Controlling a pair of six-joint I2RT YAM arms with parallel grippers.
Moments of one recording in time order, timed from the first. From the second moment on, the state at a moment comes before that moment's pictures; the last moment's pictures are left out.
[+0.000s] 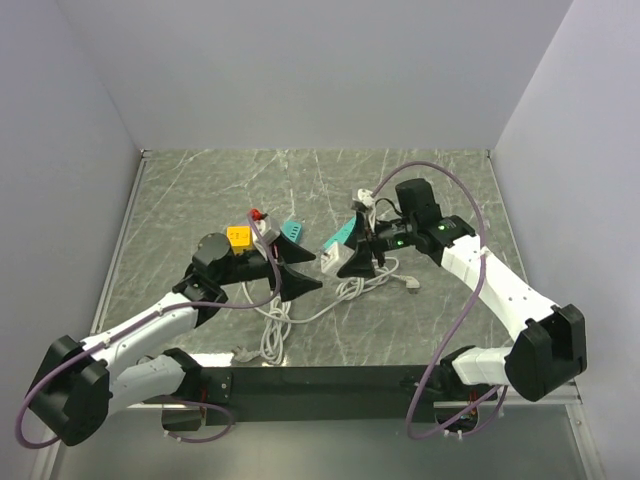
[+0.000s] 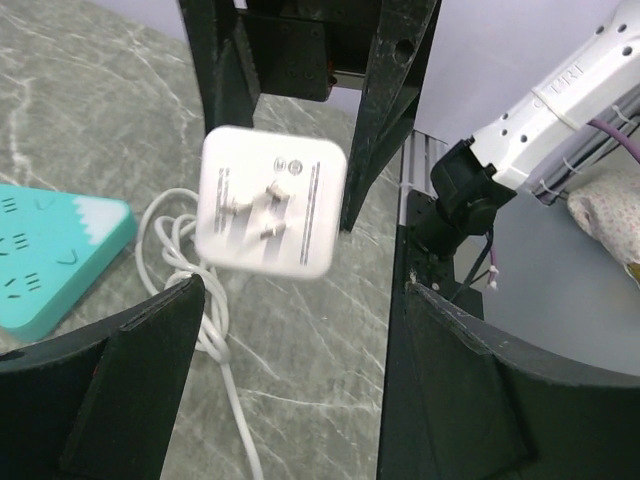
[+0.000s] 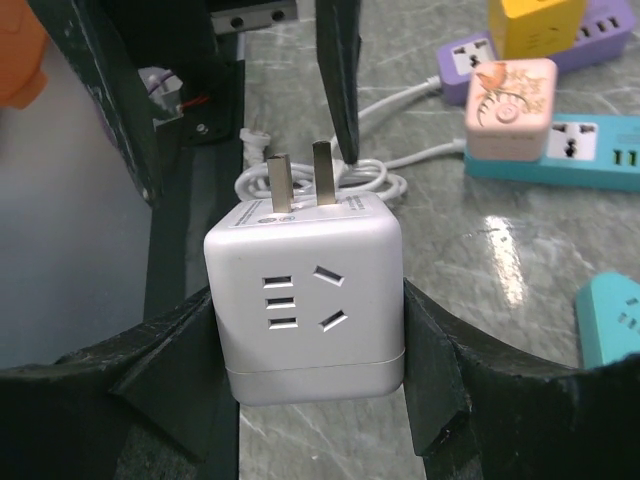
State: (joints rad) left arm -0.60 1.04 0.52 0.57 0.76 -0.35; right arm 0.43 1.29 1.05 -0.49 -1.06 -0.34
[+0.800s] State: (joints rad) left arm -0.64 1.11 0.56 0.56 0.74 -0.33; right arm 0.52 1.31 1.08 -0.55 -1.08 -0.40
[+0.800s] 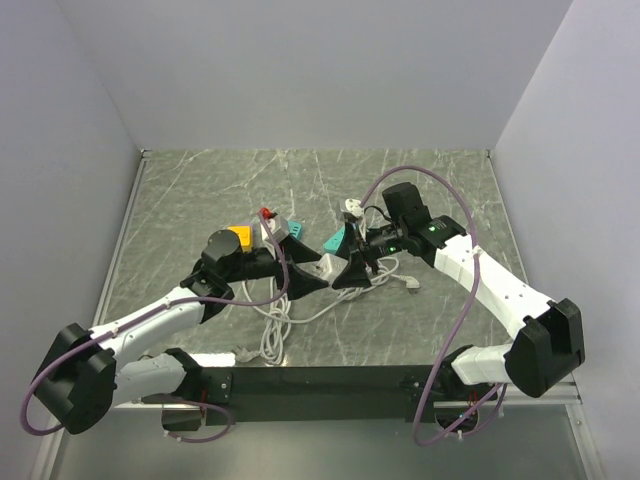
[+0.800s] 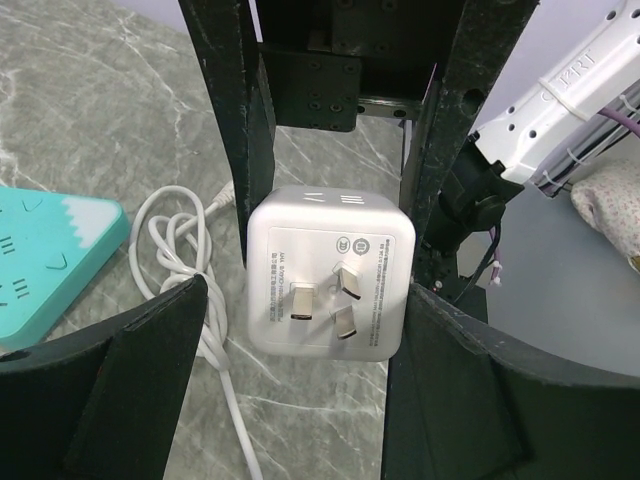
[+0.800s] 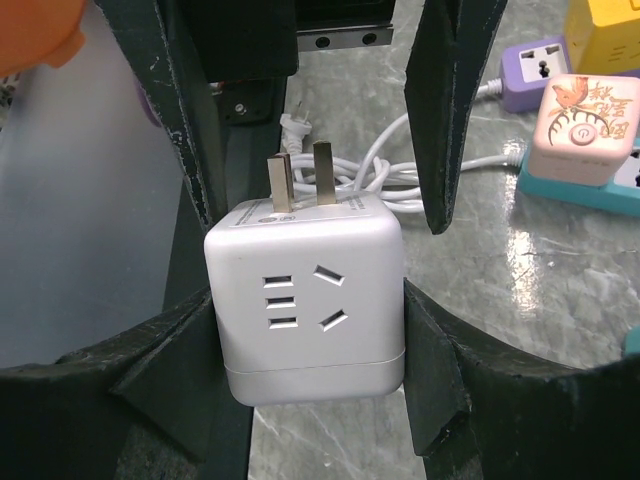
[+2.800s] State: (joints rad) left arm -0.63 1.15 0.58 0.65 0.76 -0.45; right arm 0.41 0.99 0.97 -0.24 -0.82 -0.21
